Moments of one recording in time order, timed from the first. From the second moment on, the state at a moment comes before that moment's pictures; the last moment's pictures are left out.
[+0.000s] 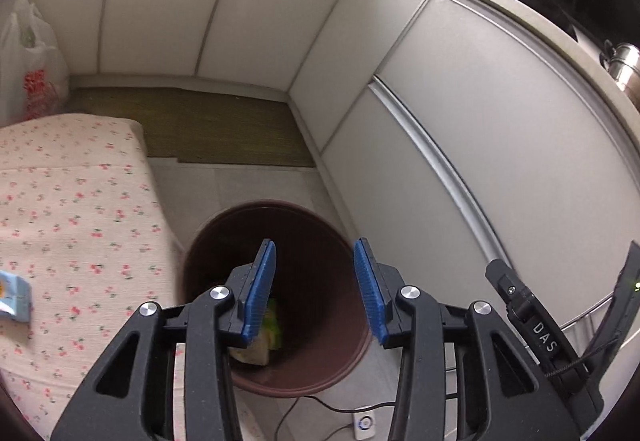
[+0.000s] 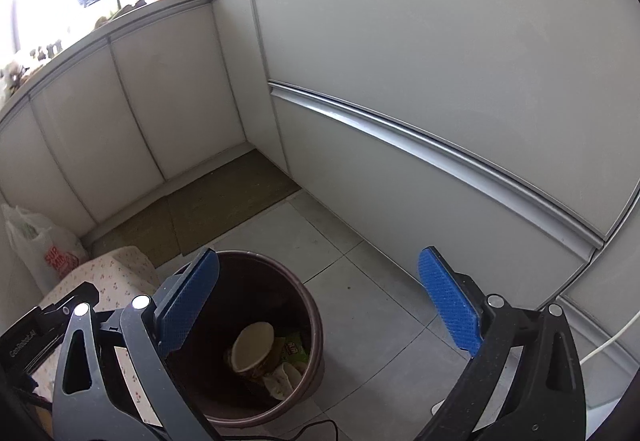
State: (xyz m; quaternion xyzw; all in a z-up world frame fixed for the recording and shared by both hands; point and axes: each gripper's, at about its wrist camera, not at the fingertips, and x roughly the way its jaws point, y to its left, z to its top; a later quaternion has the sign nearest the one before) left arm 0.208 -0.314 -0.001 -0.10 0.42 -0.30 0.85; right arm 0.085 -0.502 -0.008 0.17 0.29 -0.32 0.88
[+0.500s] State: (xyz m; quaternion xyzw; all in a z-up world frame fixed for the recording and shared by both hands) left arm 0.178 -0.233 -0.003 -0.10 0.40 -0.22 0.88; right arm 0.105 -0.423 0.001 0.07 0.30 -0.27 0.91
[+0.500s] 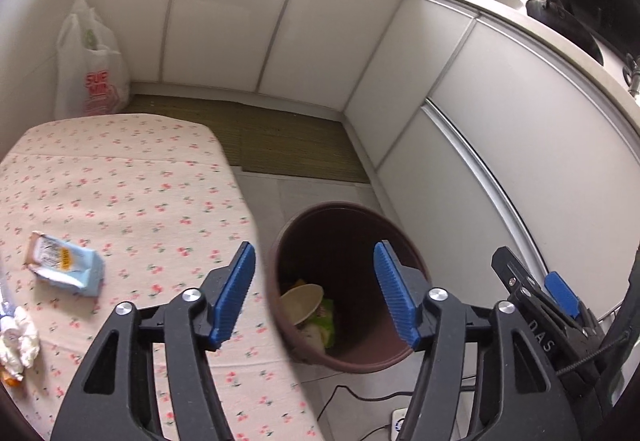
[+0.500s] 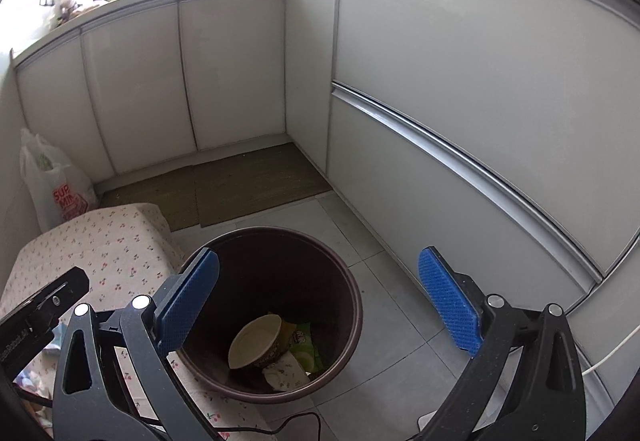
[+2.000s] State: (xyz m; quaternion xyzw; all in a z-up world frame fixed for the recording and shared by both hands) left arm 0.128 0.086 -0.081 -0.22 0.46 0.05 0.86; right arm 0.143 -0.101 -0.044 -0.15 0.34 0.00 0.93
